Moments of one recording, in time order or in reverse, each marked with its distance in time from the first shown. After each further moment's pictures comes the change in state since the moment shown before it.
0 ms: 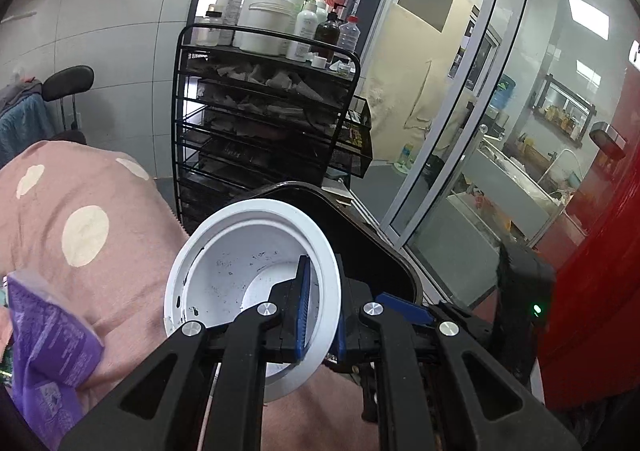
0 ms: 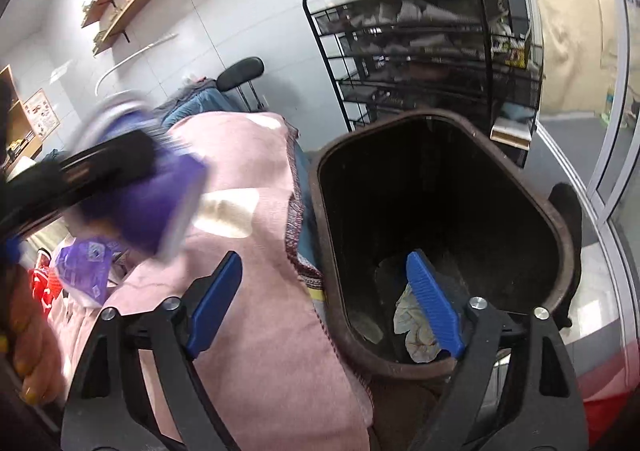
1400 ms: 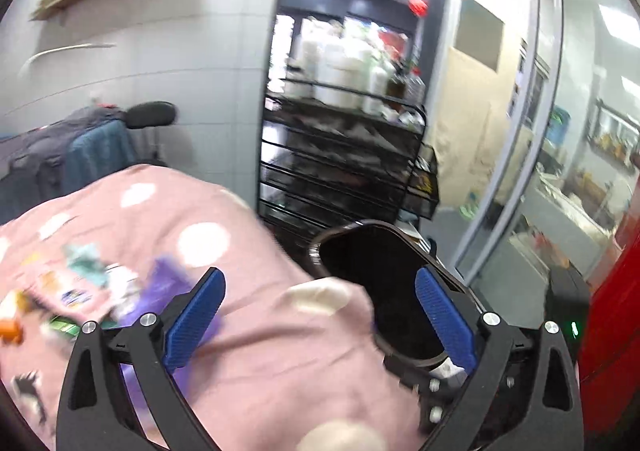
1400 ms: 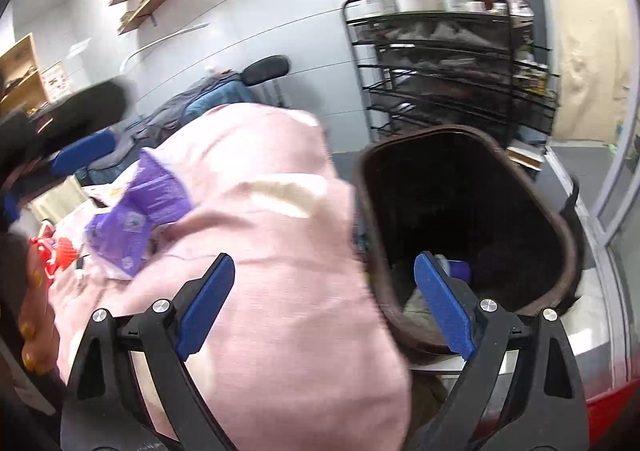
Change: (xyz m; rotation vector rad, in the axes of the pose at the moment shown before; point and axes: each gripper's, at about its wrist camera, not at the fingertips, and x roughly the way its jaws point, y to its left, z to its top) left arm -0.103 0.016 -0.026 -0.042 -0.214 0.307; right arm -0.020 0.052 -0.010 -0.099 0.003 0.048
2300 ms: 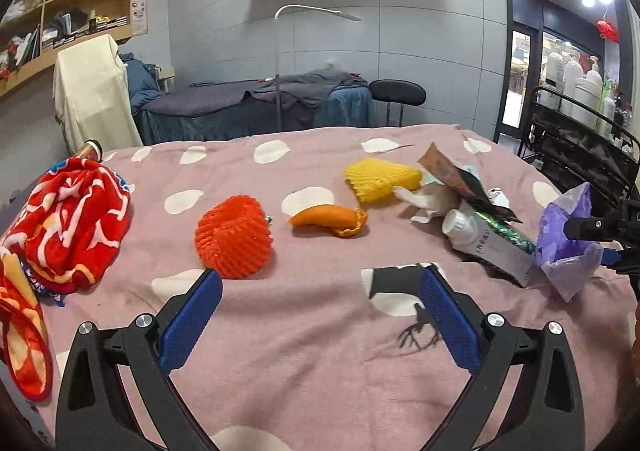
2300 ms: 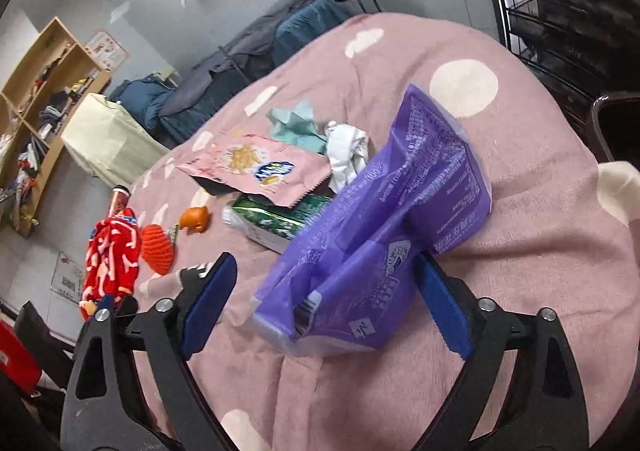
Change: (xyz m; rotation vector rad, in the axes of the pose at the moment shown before) left arm -0.135 0.227 -0.108 -0.239 0.034 0.710; right arm 0.117 0.190 0.028 0.029 0.336 0.275
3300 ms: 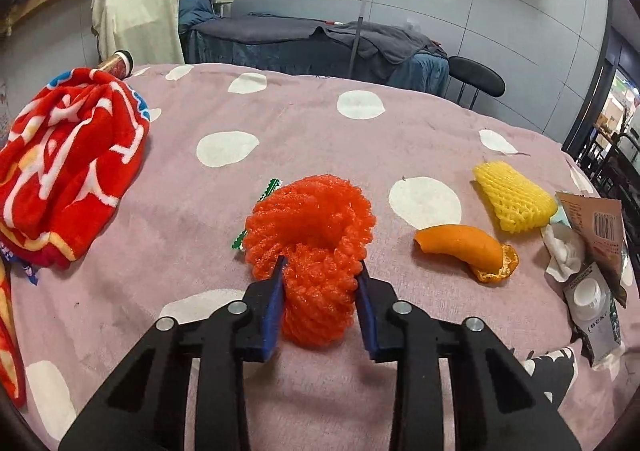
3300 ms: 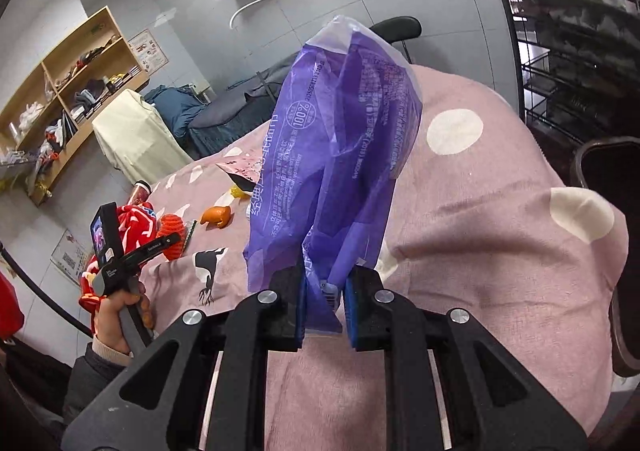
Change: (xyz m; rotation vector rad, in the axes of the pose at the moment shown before) left arm 0.098 0.083 0.016 -0.252 0.190 0.090; right arm -0.061 -0.016 -0.032 -0.161 -0.175 0.075
